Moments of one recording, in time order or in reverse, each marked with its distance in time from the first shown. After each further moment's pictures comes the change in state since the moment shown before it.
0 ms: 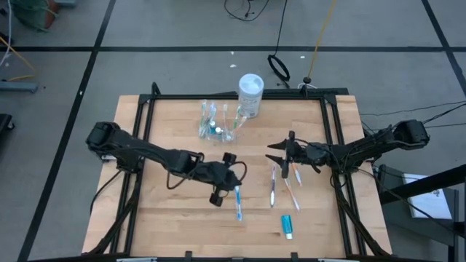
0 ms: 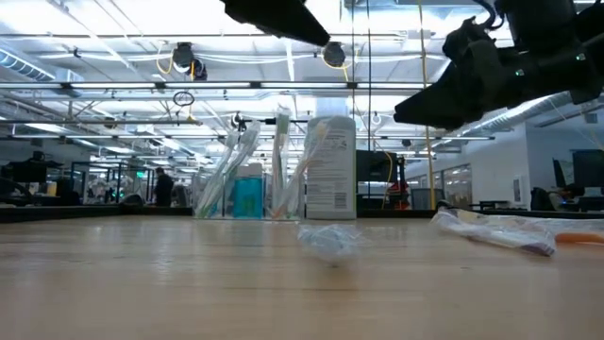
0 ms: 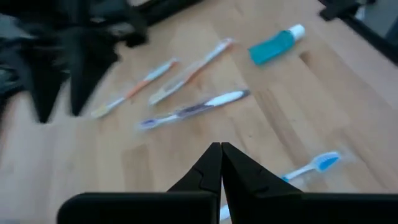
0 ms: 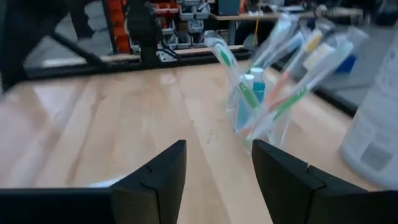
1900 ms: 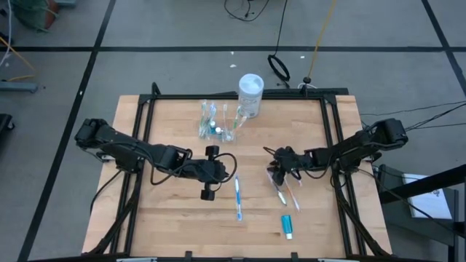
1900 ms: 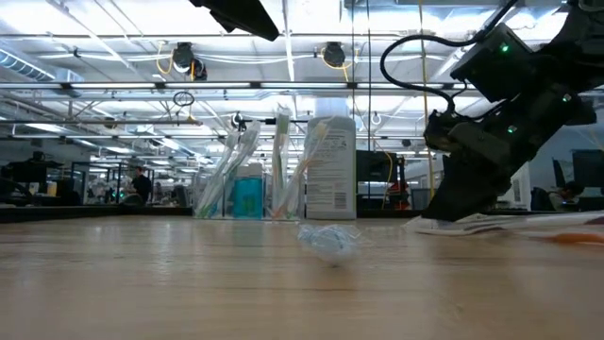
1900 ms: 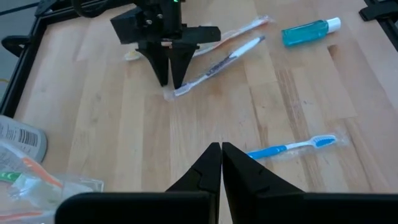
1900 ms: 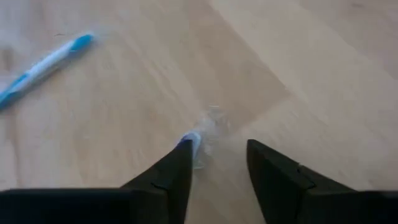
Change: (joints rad) left arm -0.020 -0.142 -0.012 -0.225 -0.141 -0.266; right arm 0.024 0.329 0.105 -0.395 -0.135 0.541
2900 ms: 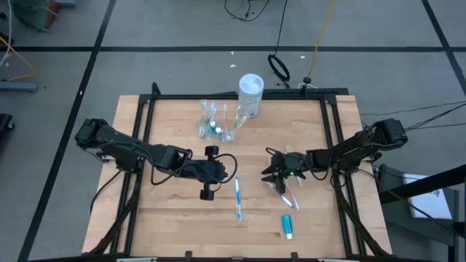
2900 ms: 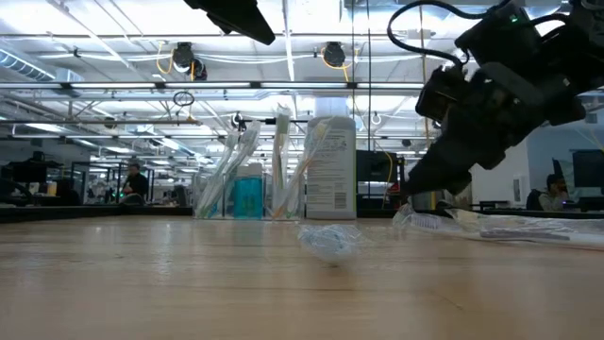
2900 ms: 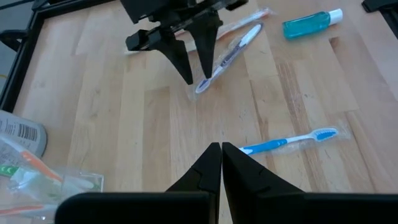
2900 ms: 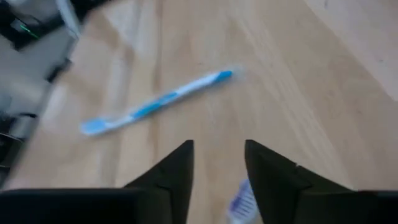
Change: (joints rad) left arm -0.002 0.000 0.000 -0.023 0.000 -0.003; right arm 0.011 0.002 -0.001 0.295 -0.229 -0.169
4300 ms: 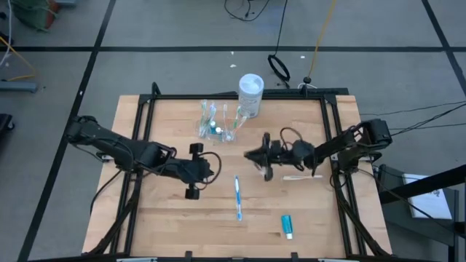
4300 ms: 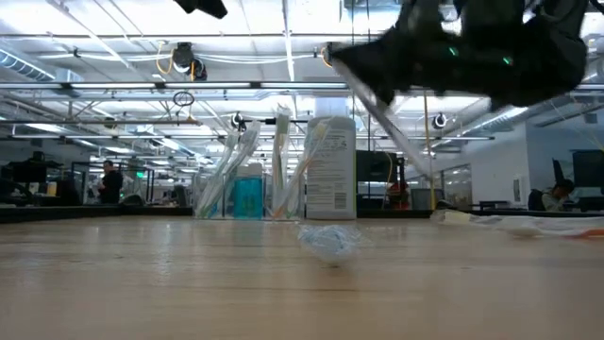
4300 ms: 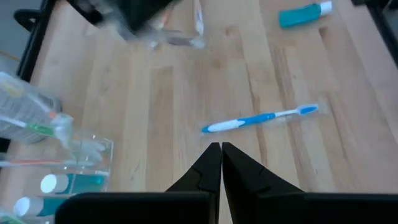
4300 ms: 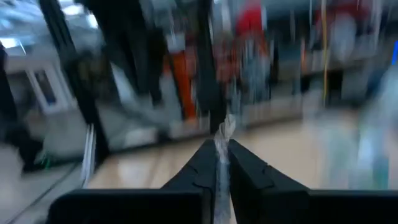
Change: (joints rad) left arm -0.058 -0.135 0.003 -0.195 -0.040 -0.099; right arm -0.073 0.171 0.109 0.710 0.099 -0.256
